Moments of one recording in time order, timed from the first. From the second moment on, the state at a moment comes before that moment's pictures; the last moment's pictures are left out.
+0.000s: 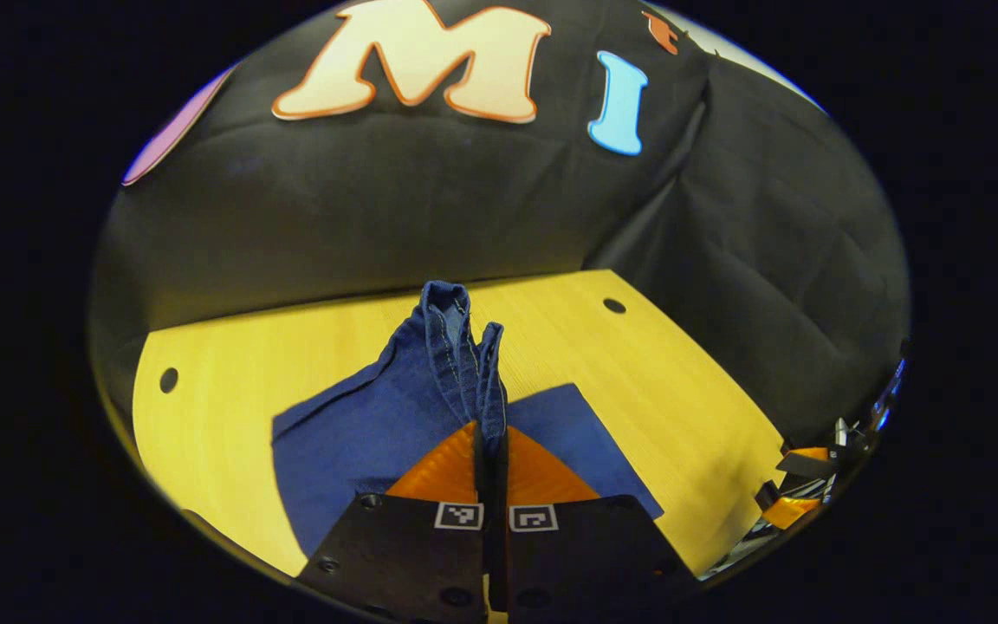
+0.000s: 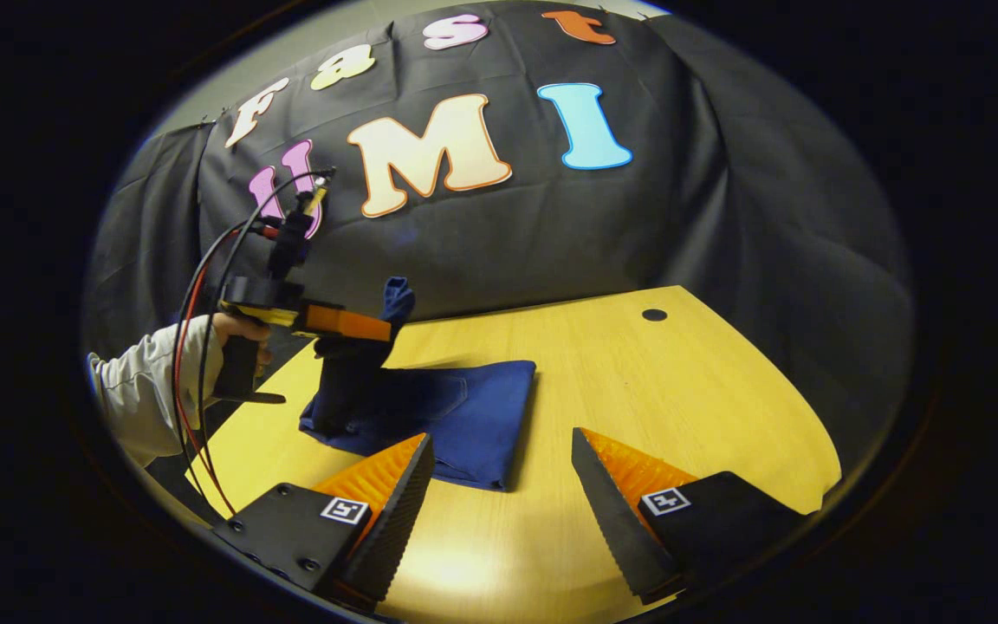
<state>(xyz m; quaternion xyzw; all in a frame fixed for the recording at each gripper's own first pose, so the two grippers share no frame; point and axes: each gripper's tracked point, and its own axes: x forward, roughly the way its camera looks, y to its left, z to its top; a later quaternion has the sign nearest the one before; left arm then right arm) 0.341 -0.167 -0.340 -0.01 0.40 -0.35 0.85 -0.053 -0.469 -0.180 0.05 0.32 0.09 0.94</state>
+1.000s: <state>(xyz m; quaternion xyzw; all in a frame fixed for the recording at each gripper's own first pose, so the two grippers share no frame) 0.219 -0.092 -0.184 -0.04 0.17 -0.20 0.96 -0.043 -0.396 -0.012 0.01 0.11 0.23 0.97</state>
